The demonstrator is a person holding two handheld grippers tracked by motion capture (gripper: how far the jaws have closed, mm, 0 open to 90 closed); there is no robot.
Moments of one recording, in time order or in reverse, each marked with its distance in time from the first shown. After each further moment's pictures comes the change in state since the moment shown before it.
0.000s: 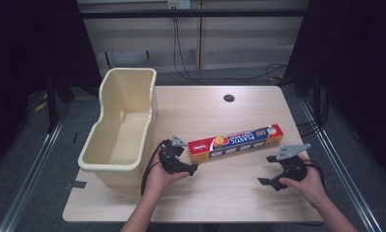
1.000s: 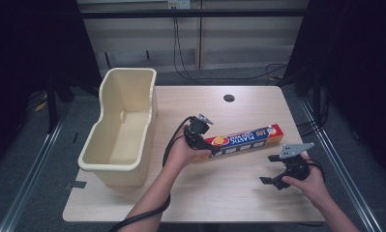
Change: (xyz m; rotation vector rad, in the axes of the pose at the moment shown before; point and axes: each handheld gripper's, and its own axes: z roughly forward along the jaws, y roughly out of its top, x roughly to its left) left arm -0.016 0.091 0.029 0.043 -0.100 0.123; right arm -0.003 -0.001 -0.005 -0.021 0.016 0.028
